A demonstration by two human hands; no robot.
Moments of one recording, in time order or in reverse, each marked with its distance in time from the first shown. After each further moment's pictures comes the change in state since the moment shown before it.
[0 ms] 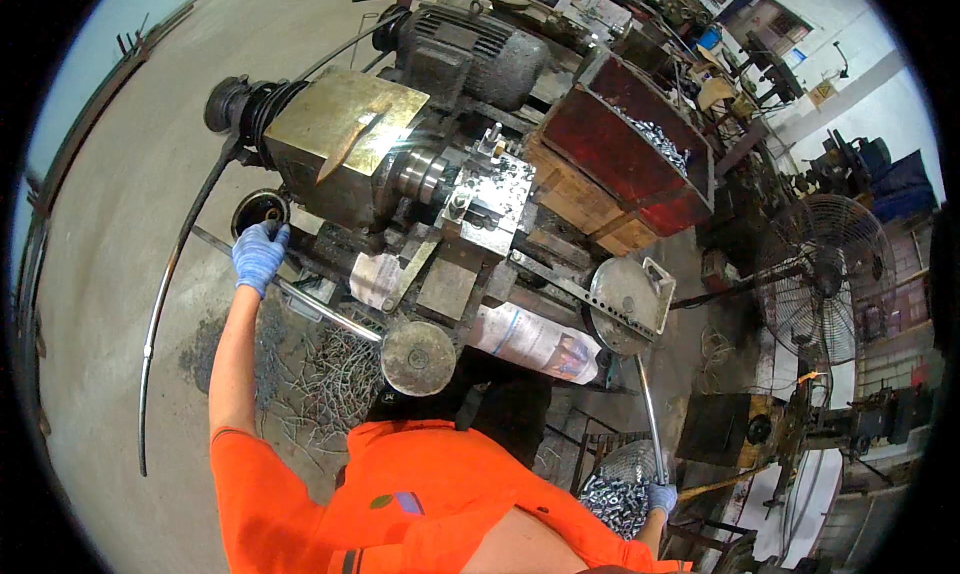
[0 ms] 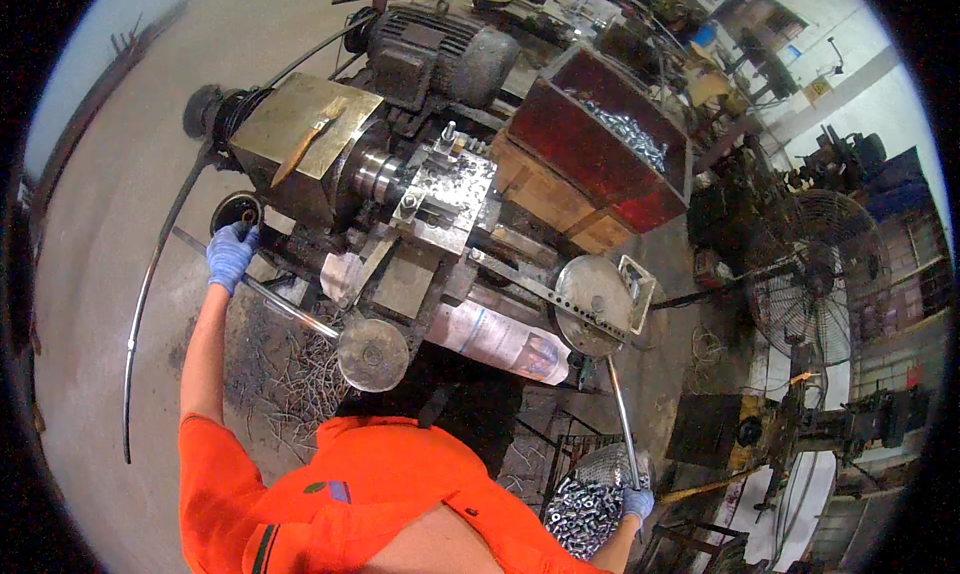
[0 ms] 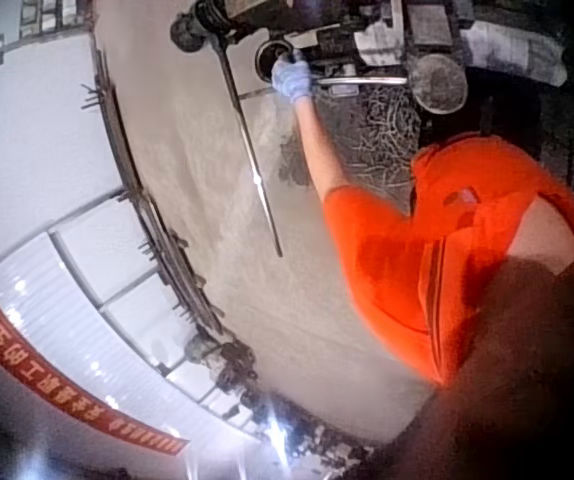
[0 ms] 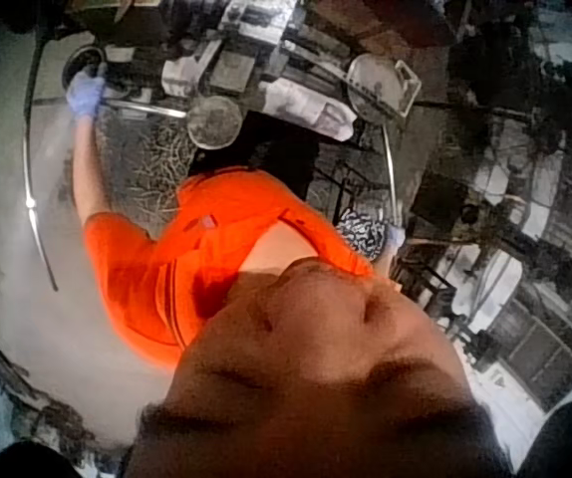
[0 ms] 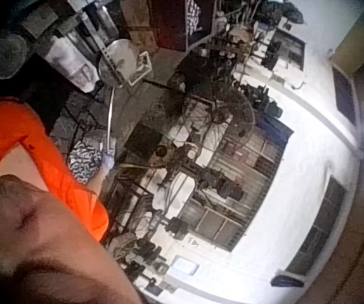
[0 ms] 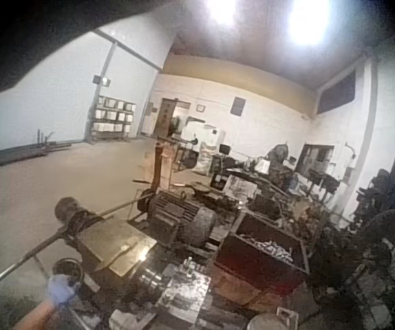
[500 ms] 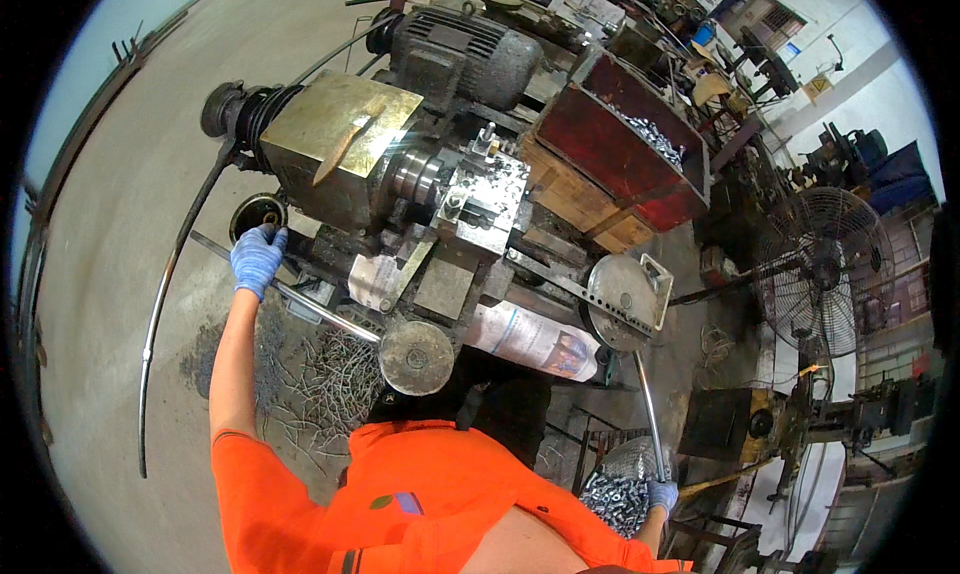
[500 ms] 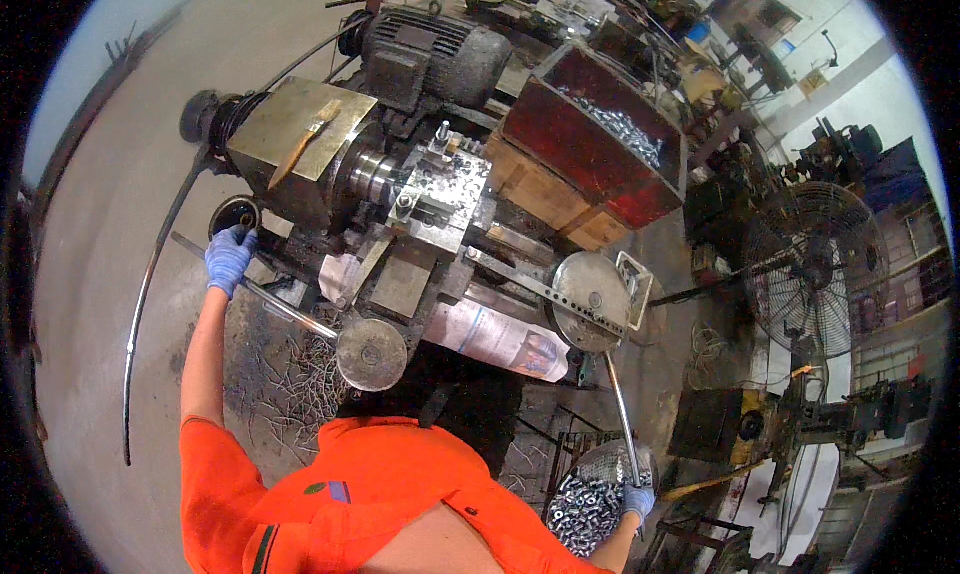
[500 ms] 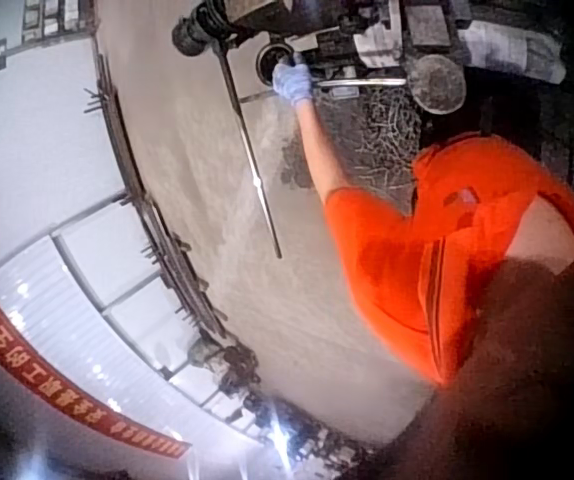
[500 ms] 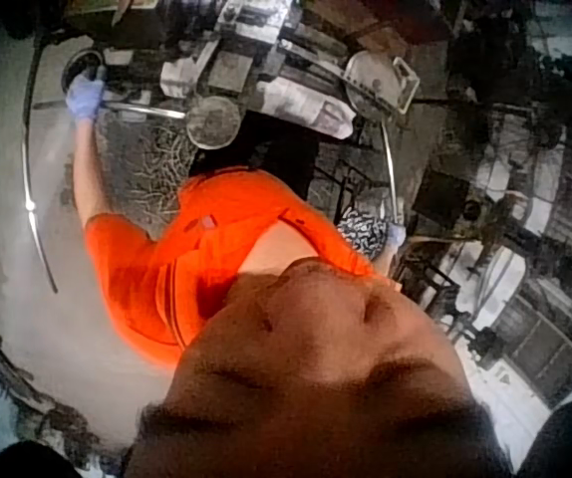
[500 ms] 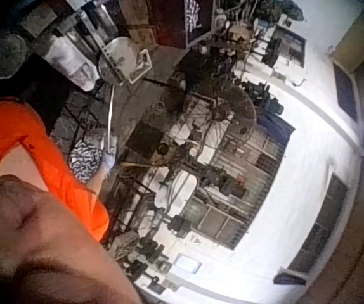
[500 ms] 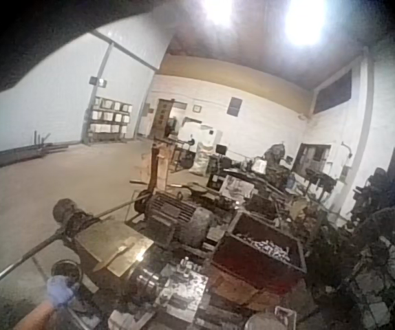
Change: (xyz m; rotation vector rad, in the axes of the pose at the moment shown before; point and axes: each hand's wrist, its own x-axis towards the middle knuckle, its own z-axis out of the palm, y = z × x) left_hand -0.002 0.010 -0.006 -0.018 -0.039 -0.018; right_hand 0.002 0.009 0.009 0.046 -0.012 0.000
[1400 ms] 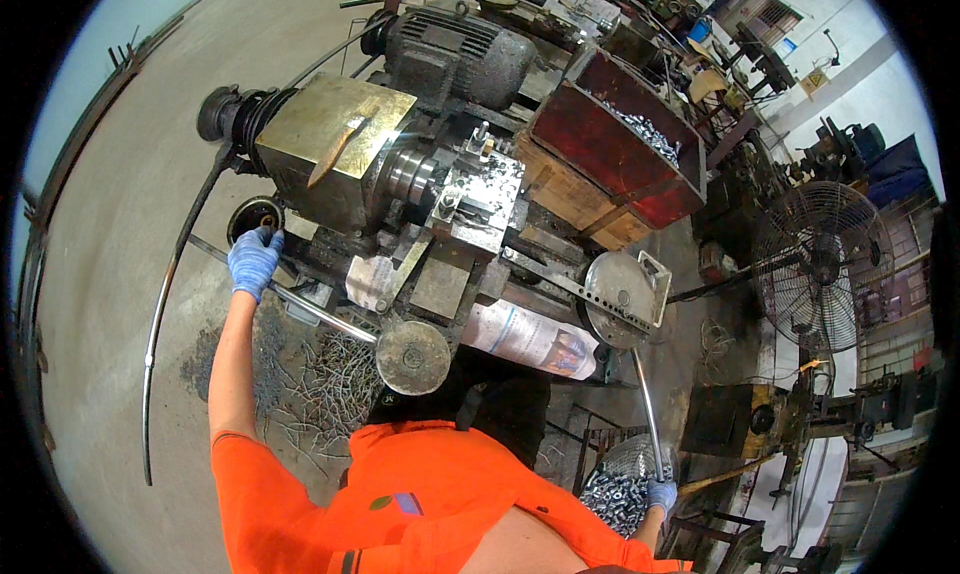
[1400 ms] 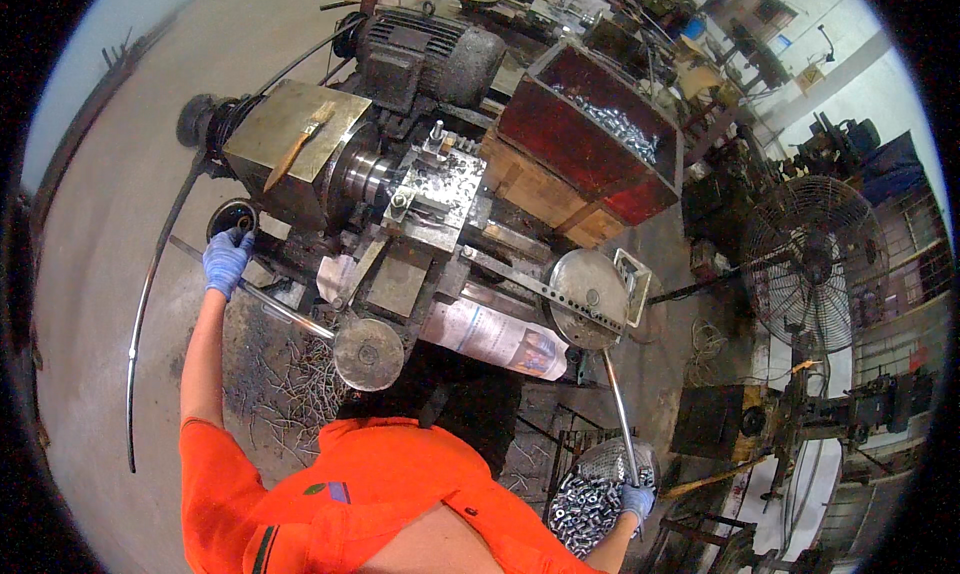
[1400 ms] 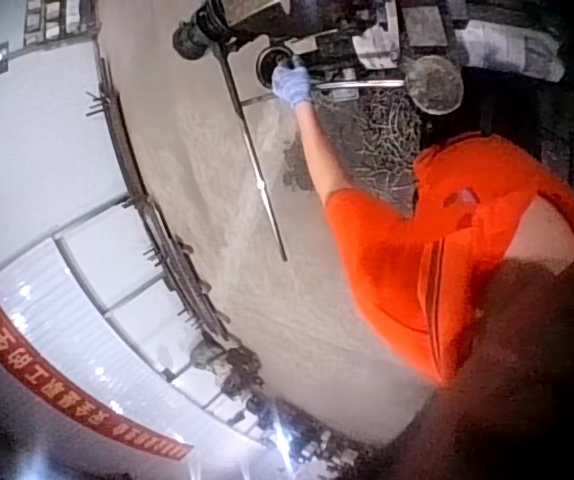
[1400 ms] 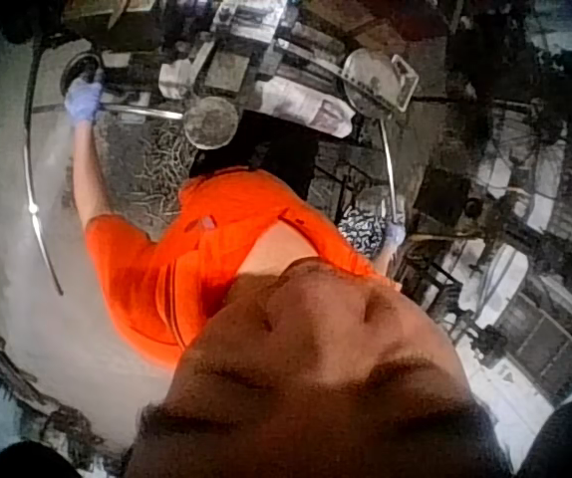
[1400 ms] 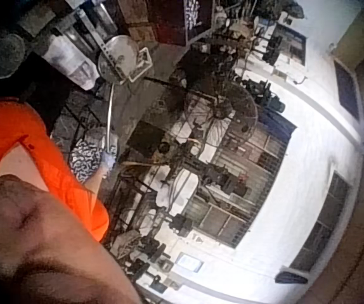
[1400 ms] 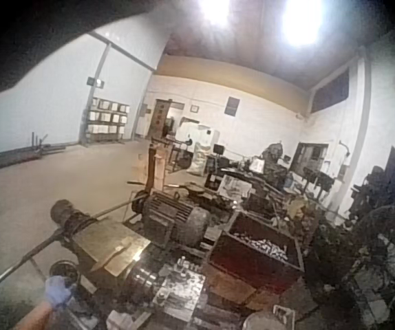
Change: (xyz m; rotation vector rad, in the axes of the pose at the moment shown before) left_hand 0.000 -0.004 0.005 -0.011 0.024 -0.005; right_hand -0.012 -0.013 -0.008 -0.083 -0.016 0.078
